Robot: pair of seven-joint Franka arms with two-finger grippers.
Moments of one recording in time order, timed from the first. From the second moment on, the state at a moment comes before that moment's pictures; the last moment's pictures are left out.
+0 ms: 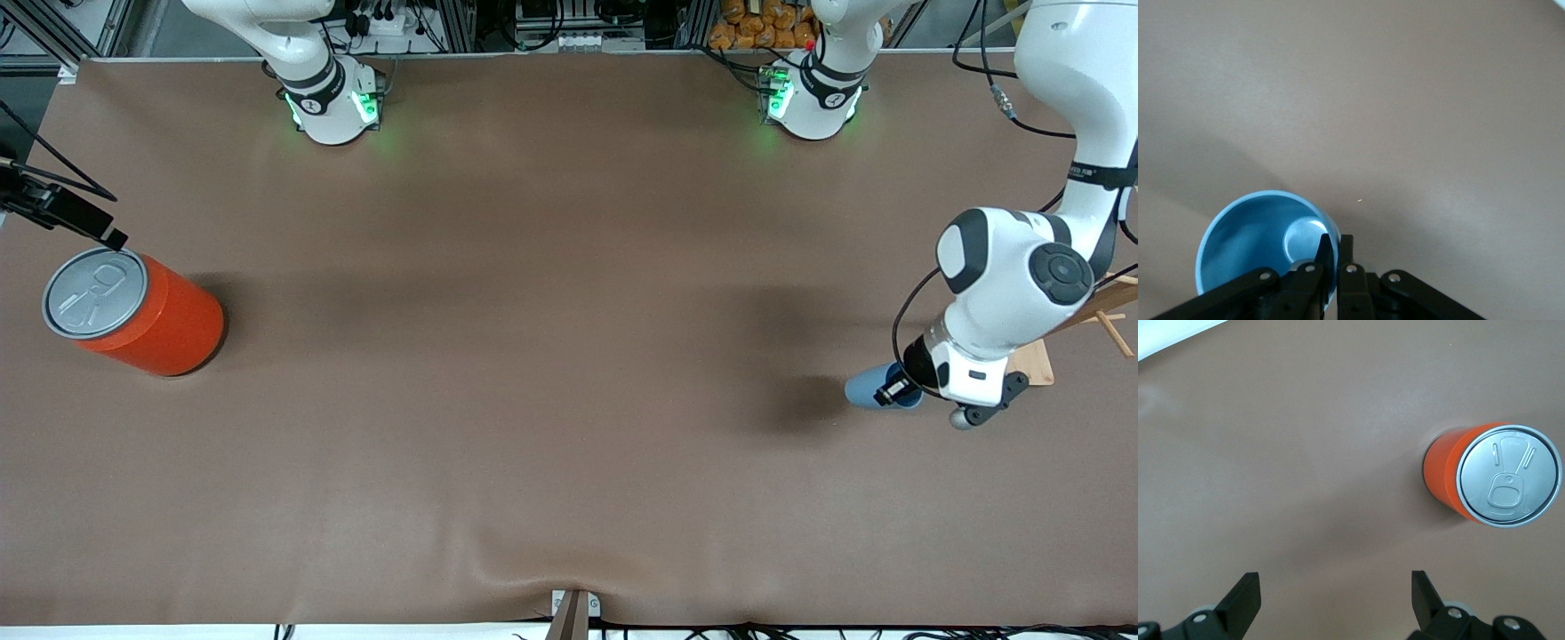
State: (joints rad) left arm 0.38 0.39 -0.44 -1.97 0.20 2.51 -0.72; right arm -0.01 -0.02 -0.03 -1.53 0.05 1.53 0.30
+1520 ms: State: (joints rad) left arm 0.32 0.38 -0.54 -1.83 0.39 2.16 -1.00; right arm -0.01 -0.02 -0.03 -1.53 0.00 1.50 0.07
